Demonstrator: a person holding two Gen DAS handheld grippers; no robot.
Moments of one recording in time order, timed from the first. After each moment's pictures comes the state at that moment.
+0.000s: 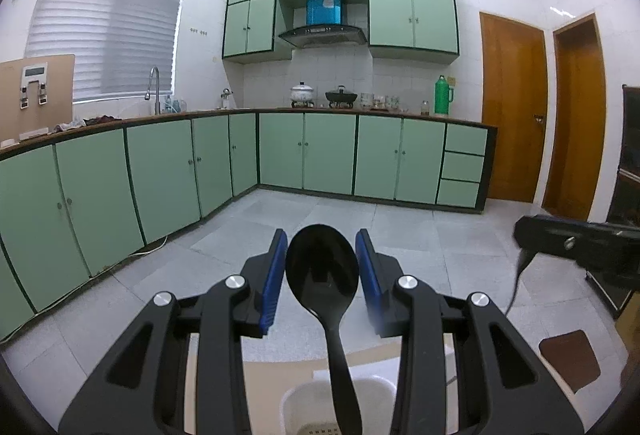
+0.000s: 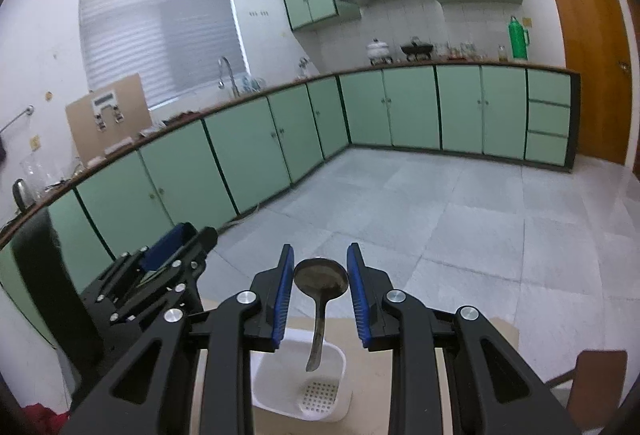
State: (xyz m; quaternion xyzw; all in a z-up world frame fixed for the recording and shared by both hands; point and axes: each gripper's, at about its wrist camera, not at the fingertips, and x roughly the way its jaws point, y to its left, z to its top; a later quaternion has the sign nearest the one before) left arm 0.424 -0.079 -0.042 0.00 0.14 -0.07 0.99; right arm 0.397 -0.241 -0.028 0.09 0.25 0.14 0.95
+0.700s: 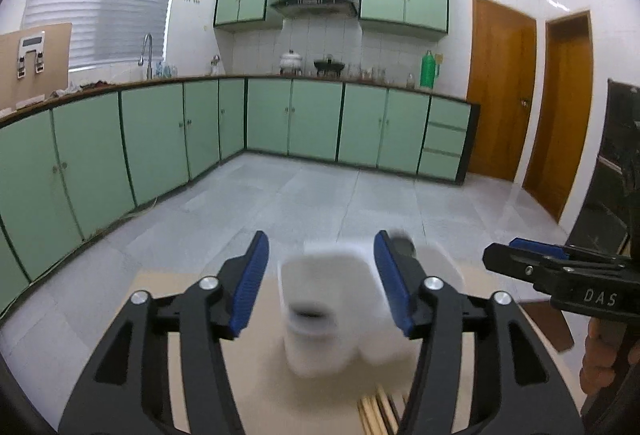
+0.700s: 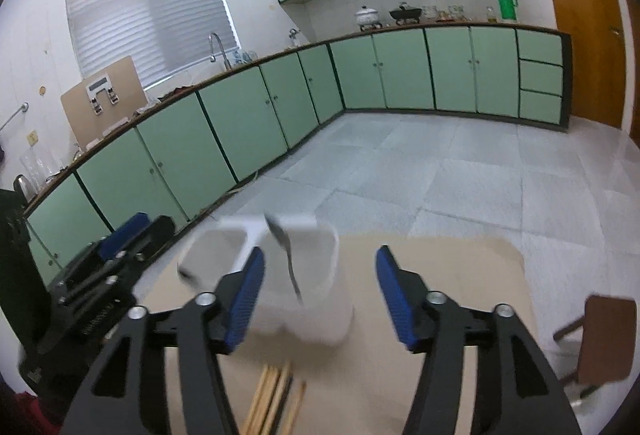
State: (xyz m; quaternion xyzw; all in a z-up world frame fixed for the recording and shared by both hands) left arm 0.338 -0.052 -0.072 -0.02 0.21 -0.10 0.97; right arm 0.328 -0.253 -0.088 0.11 0.30 0.14 0.94
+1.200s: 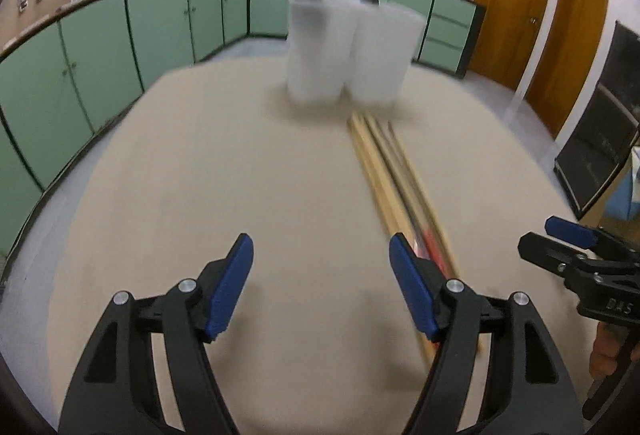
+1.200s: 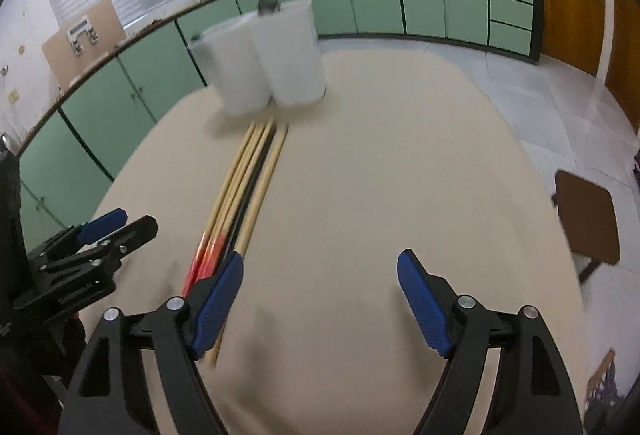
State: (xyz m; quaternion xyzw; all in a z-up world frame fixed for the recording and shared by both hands) left arm 0.181 -0.028 -0.186 -0.01 0.41 -0.09 0.91; right arm 0.154 -0.246 -0.190 0.09 0.42 0.10 0.90
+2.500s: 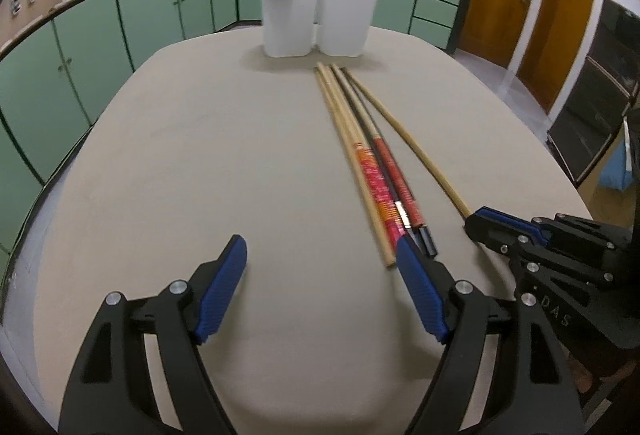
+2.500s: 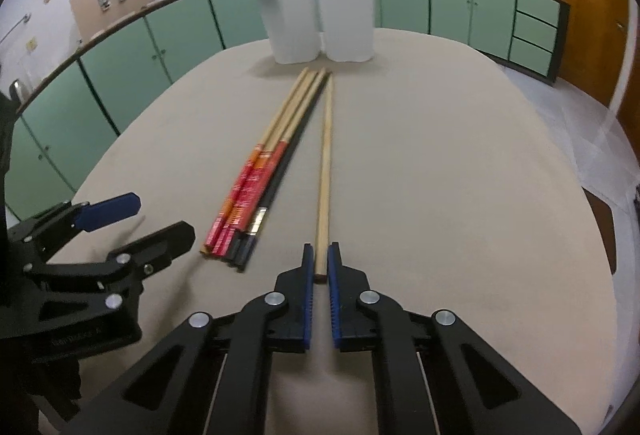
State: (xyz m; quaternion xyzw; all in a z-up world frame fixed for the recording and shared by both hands) left arm 0.135 -0.052 -0.195 0.02 0.42 -0.11 0.90; right arm 0.111 -0.204 -0.214 0.03 0.42 0.12 0.90
